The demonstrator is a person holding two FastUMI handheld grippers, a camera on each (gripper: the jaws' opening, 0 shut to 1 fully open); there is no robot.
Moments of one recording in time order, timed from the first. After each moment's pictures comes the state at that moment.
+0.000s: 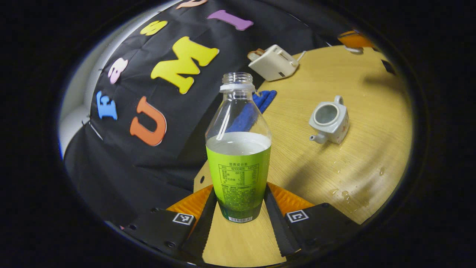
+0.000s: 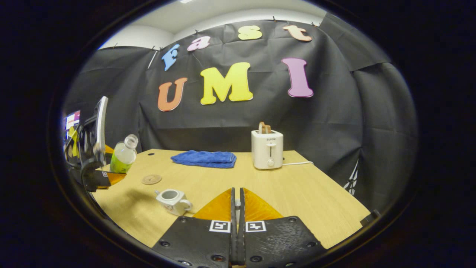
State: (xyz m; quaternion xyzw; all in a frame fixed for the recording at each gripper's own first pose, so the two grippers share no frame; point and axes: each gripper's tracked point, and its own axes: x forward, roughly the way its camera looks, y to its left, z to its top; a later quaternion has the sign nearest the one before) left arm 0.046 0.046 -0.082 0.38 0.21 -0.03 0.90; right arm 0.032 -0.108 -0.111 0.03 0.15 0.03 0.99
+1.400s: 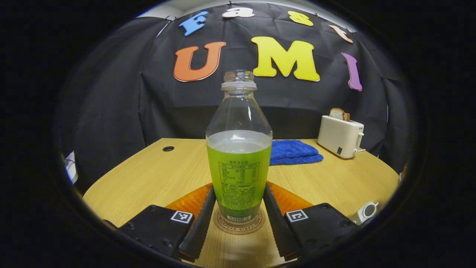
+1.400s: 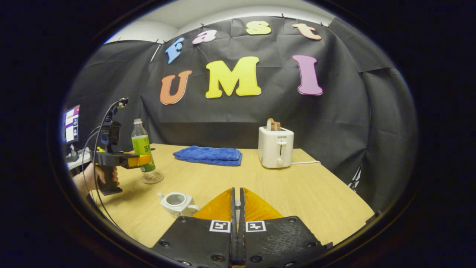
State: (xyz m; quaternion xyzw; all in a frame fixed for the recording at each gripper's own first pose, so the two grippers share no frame) left arm 0.181 0.080 -0.115 -0.02 0.16 0.00 0.99; right arm 0.057 -0.085 -0.122 0.01 0.18 0.03 0.98
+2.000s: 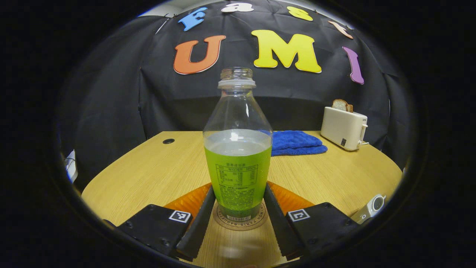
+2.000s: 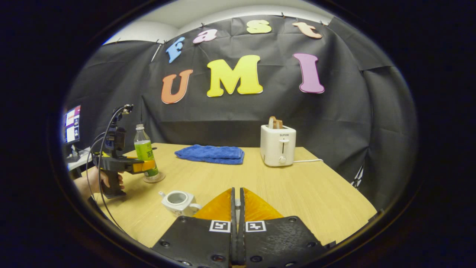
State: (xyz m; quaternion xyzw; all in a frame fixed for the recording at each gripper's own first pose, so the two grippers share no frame) left arm 0.176 0.084 -0.135 -0.02 0.18 0.01 0.98; right arm 0.054 -0.082 -0.124 0.01 0.18 0.03 0.98
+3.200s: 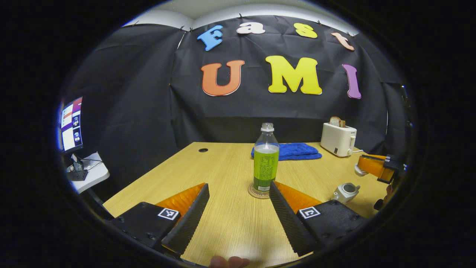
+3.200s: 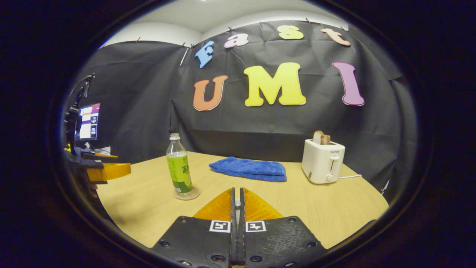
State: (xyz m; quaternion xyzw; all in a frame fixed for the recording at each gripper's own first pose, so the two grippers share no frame) left arm 0.011 0.131 -0.057 -0.01 0.12 0.07 0.99; right arm 0.099 0.043 -0.120 0.00 0.14 0.15 0.98
